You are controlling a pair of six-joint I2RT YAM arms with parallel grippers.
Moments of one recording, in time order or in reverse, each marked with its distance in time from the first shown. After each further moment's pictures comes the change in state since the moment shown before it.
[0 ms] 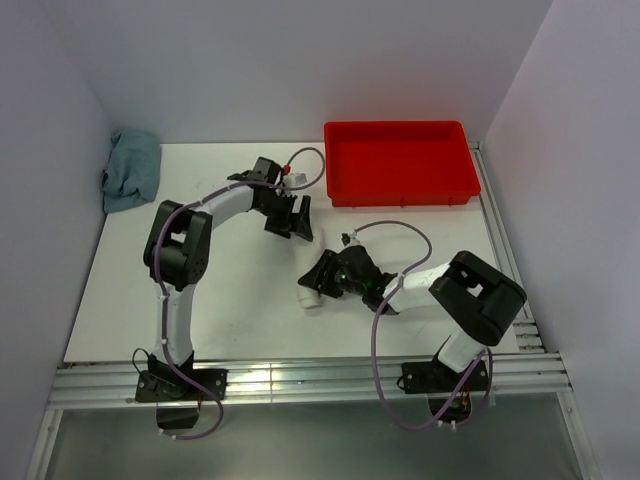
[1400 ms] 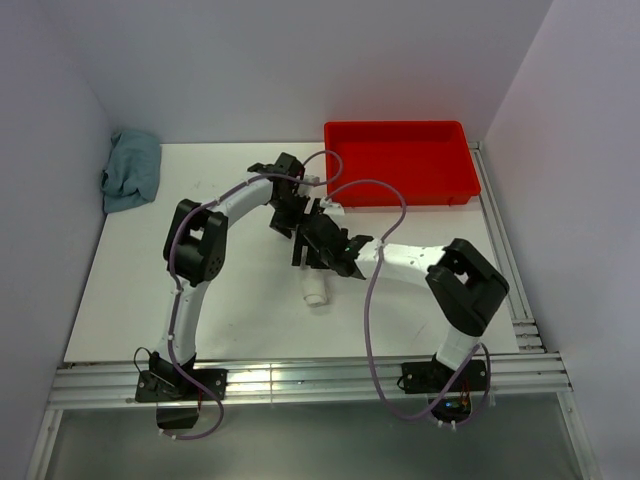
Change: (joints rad) left arm -0.096 0.132 0.280 -0.298 -0.240 0.009; right arm 0.034 0.077 0.490 -0.671 0.374 -0.314
